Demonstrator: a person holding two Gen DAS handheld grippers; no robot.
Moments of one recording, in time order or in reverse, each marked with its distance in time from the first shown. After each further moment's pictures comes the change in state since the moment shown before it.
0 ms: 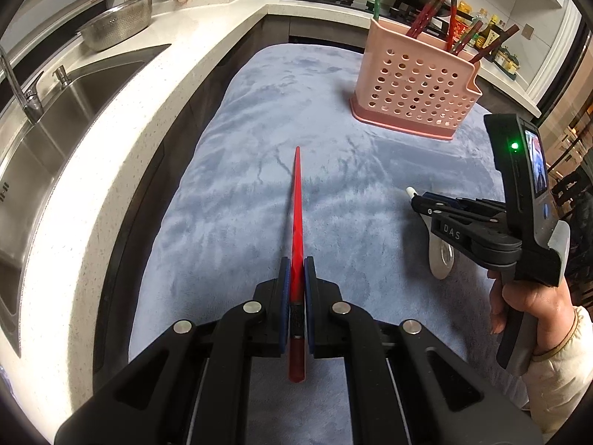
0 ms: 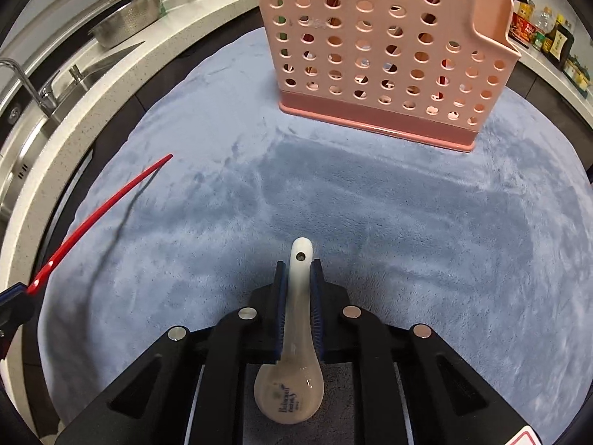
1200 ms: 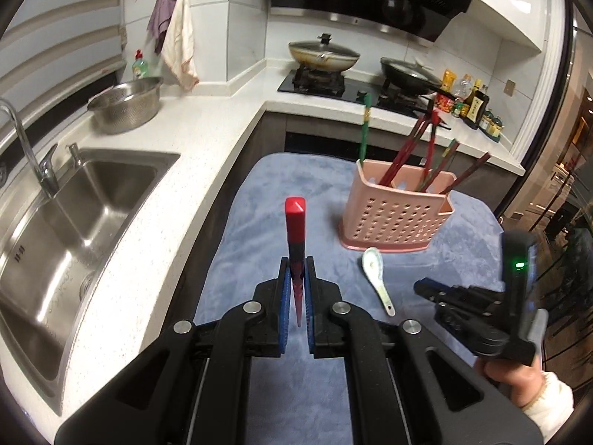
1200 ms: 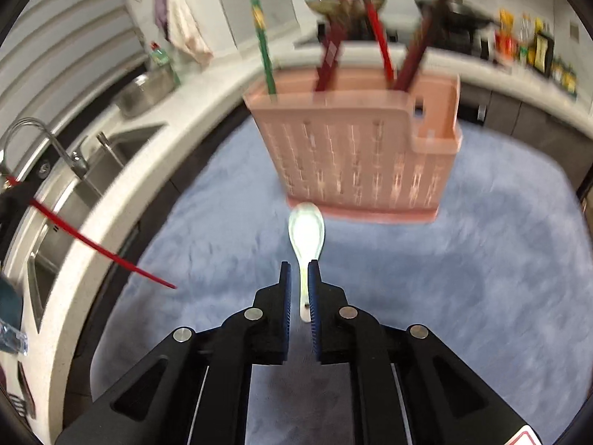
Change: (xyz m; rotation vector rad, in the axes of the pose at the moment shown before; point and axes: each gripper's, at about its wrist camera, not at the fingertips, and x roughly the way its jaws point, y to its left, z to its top) left arm -0.083 0.003 0.082 0.000 -0.277 -0.011; right arm -0.070 -0.024 0.029 0.088 -0.167 0.102
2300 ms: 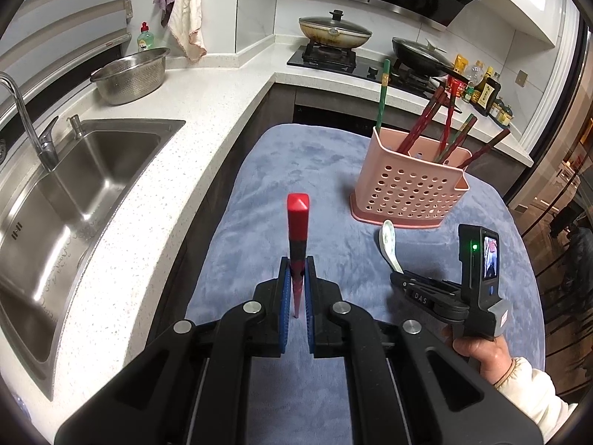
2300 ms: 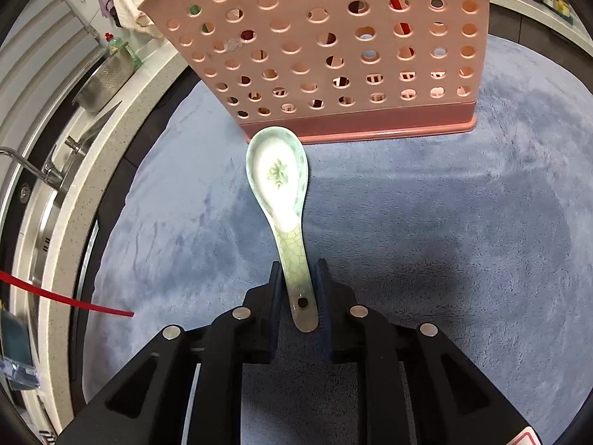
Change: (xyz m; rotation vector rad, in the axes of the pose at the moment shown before) left arm 0.016 0.008 -0.019 -0.027 0.077 0.009; right arm 0.088 -0.025 -0.023 0.143 0.130 0.036
